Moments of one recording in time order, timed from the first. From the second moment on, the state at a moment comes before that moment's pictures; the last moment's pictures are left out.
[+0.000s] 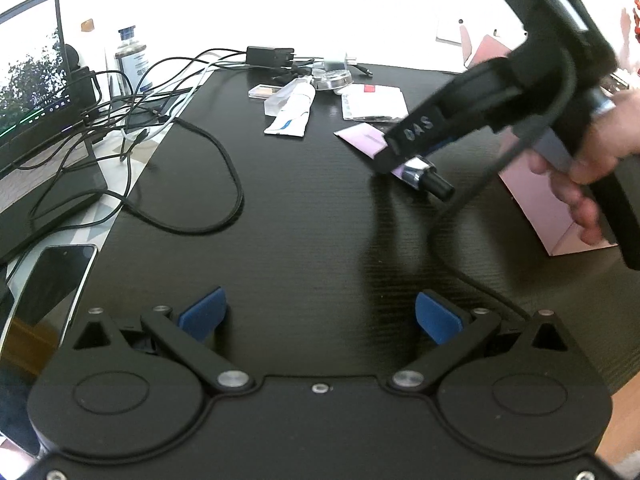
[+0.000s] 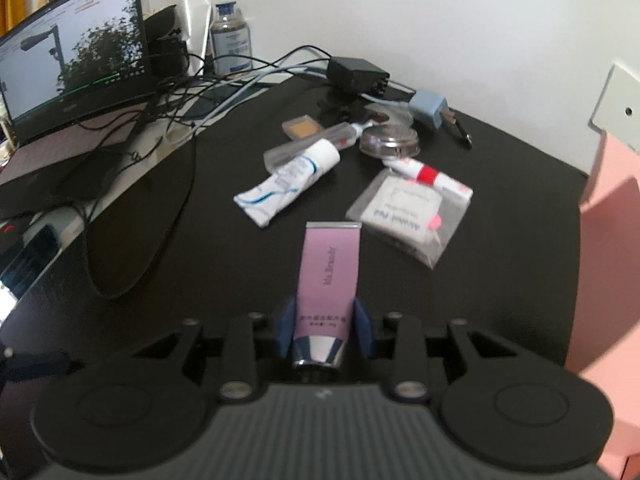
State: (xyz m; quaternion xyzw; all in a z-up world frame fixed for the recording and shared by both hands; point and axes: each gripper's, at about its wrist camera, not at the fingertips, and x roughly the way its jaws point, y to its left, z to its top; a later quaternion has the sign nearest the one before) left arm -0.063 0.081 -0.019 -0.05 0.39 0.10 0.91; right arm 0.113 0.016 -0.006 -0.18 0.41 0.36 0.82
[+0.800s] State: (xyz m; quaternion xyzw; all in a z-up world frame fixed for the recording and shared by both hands) left arm -0.066 0.077 -0.020 -0.04 0.39 0.10 0.91; right arm 0.087 -0.013 -0.004 -0.19 0.45 0.36 0.80
